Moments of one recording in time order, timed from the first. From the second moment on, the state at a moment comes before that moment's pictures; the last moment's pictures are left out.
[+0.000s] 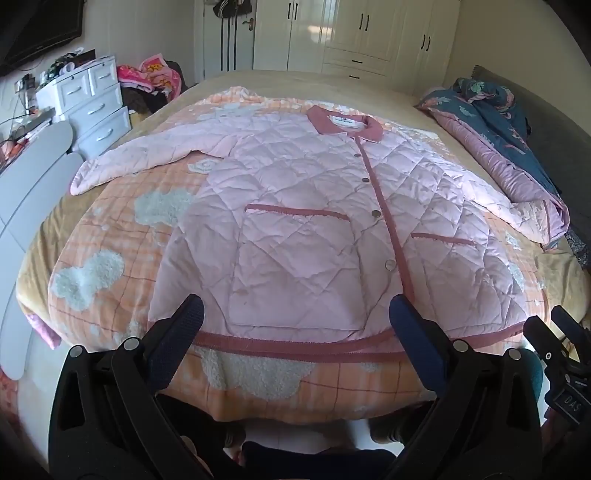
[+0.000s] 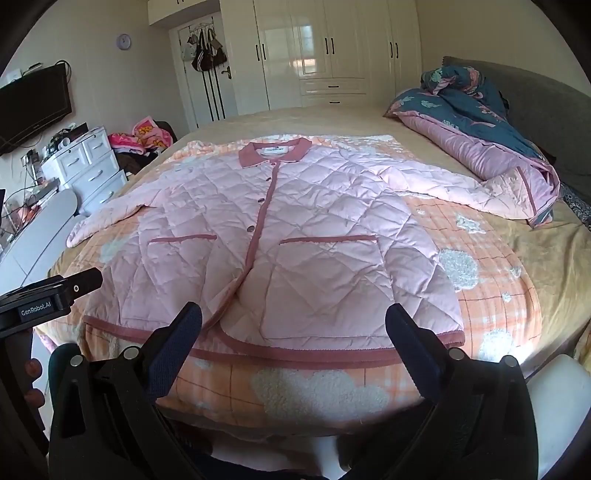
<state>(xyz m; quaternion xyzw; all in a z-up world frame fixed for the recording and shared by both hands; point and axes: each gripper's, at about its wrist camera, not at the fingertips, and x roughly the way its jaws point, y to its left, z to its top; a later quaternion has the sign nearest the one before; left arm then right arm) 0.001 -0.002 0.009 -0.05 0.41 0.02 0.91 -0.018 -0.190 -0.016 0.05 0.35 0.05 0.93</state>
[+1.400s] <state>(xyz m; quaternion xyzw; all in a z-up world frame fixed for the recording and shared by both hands) 0.000 -0.001 0.012 -0.05 0.41 0.01 0.91 -0.020 -0.185 -0.012 0.04 0.35 0.06 0.94</state>
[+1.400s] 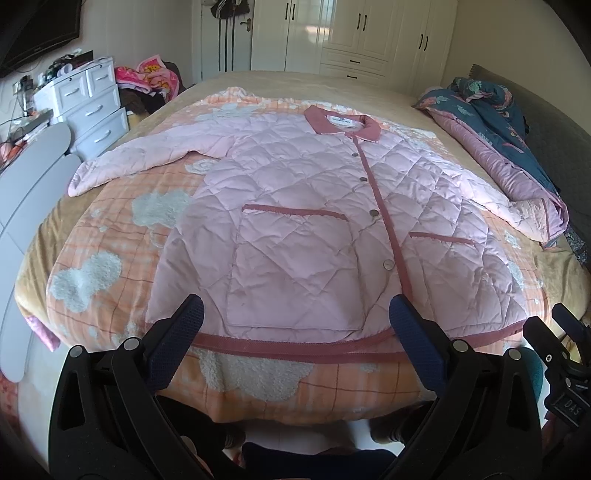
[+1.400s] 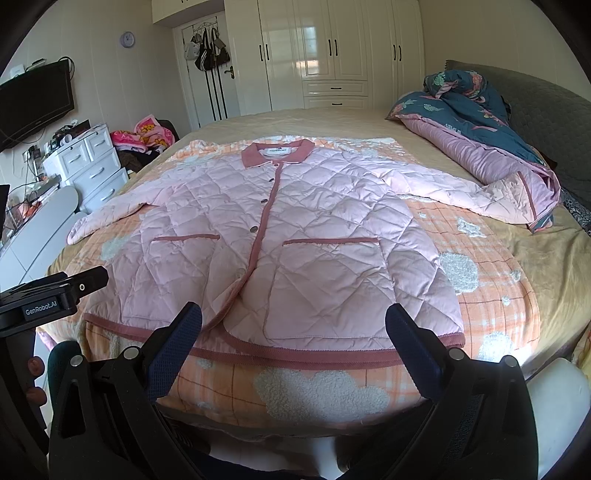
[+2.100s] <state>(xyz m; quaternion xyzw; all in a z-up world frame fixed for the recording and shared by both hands) 0.029 -0.015 0.018 -0.05 0.41 0.00 0.91 0.010 -0.190 -0.004 0.03 0.36 0.06 0.93</state>
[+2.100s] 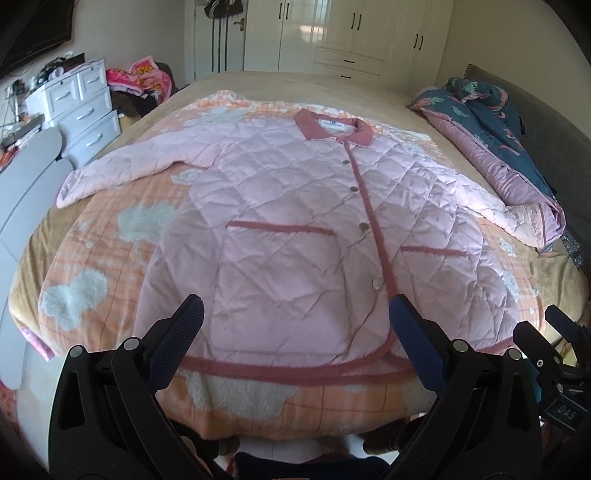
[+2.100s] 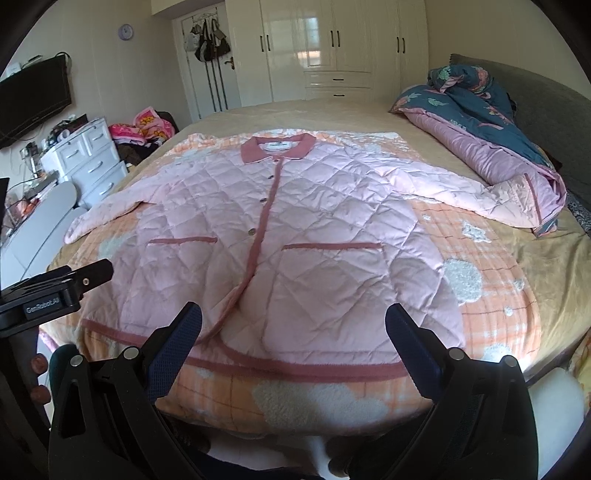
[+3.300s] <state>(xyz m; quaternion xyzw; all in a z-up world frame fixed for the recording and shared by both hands) 0.236 -0.092 0.084 -0.06 0.41 0.00 0.91 0.254 -0.289 0.090 0.15 0.30 0.02 0.94</state>
